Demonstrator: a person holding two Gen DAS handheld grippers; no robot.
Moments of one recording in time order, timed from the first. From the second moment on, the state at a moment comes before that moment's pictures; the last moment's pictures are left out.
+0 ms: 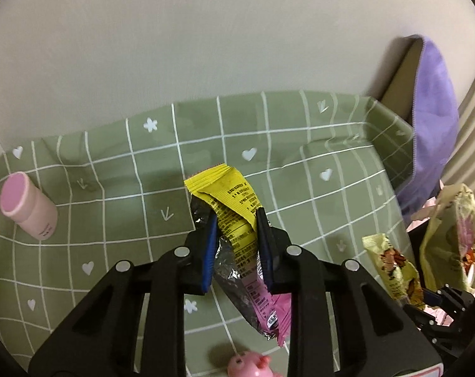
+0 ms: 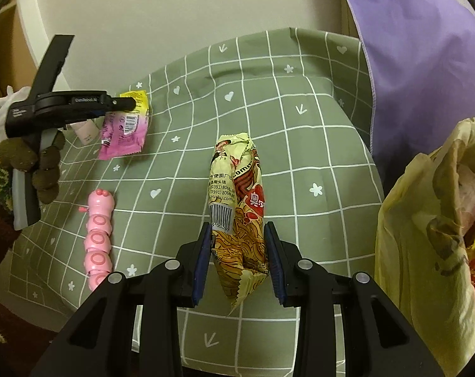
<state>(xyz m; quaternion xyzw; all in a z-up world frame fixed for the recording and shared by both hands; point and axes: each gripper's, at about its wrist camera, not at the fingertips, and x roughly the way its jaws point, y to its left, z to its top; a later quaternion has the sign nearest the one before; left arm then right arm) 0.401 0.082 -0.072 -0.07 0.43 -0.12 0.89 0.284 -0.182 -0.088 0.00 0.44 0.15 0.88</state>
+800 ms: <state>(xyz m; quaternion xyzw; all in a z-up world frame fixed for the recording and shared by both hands) 0.316 -0.042 0.112 -0.06 0.24 -0.36 0.90 0.176 -0.259 0.076 -0.02 0.25 -0.01 0.97</state>
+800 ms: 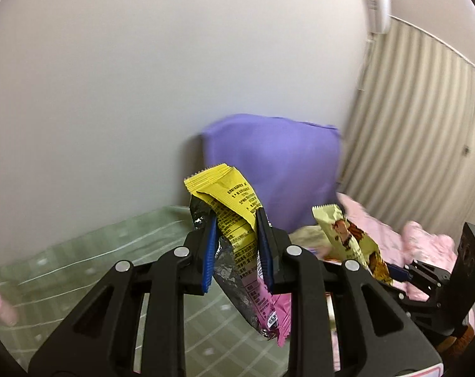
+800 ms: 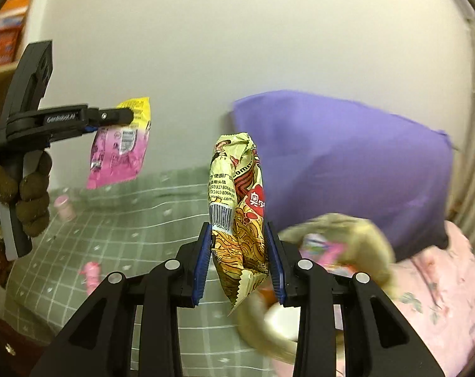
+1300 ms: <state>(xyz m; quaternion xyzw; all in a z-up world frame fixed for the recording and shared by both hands) 0.300 -0.175 0.093 -0.01 0.28 -0.50 0.82 0.109 -0.368 0.071 0.07 0.26 -0.16 0.95</state>
